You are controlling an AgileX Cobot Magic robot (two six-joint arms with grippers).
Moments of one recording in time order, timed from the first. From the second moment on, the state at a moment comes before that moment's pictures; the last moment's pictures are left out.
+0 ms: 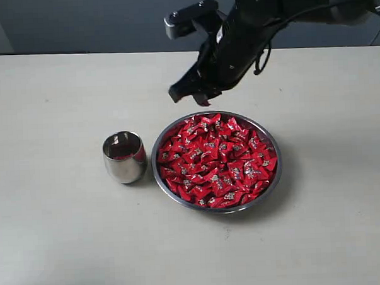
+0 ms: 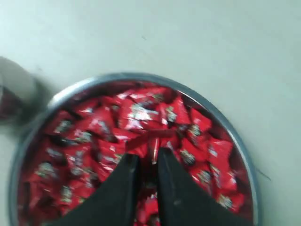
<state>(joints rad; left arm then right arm) 0.15 0.00 0.00 0.04 0.29 -0.02 0.70 1.89 -1.46 0.12 0.76 -0.17</state>
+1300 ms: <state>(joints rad) 0.15 0.00 0.00 0.04 0.29 -0.02 0.89 2.19 -1.78 0.37 0.86 -0.34</state>
